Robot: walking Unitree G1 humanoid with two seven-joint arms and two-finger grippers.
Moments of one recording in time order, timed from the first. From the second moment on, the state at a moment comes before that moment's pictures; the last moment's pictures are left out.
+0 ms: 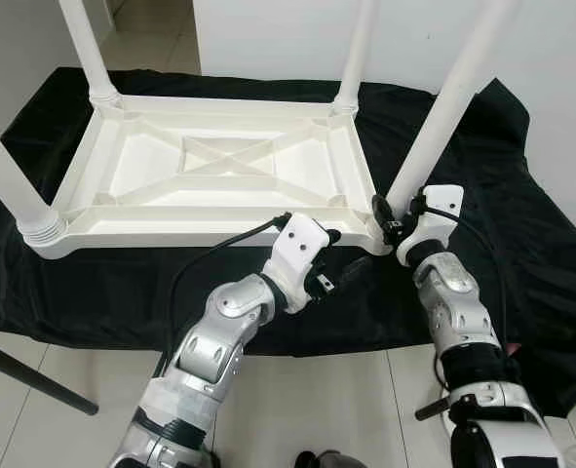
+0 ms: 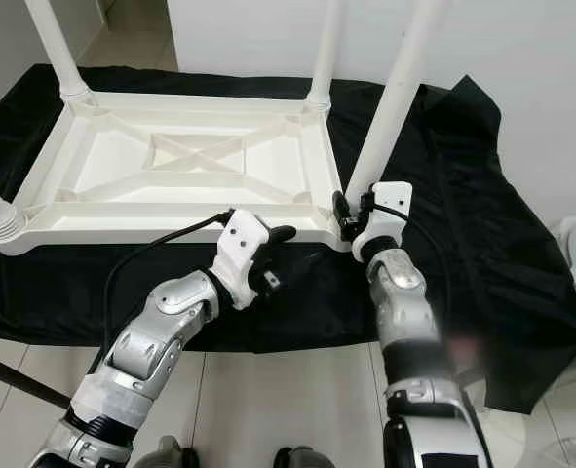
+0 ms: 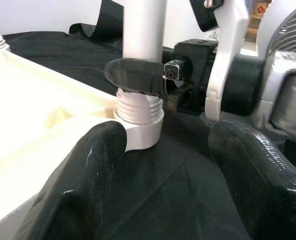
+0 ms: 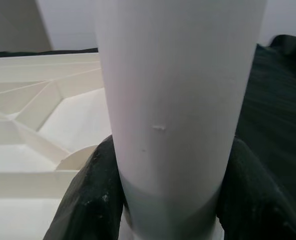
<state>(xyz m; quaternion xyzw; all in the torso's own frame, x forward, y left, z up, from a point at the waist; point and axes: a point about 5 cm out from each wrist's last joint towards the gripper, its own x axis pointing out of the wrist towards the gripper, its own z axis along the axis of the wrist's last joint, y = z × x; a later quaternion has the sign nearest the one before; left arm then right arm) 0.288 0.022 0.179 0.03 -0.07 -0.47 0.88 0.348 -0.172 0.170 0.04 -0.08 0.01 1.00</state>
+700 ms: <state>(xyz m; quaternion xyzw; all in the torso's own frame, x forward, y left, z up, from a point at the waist) 0.289 0.022 0.176 0.03 -0.06 -0.47 0.88 0.311 -0.149 0.169 0.05 -0.07 -0.13 0.99</state>
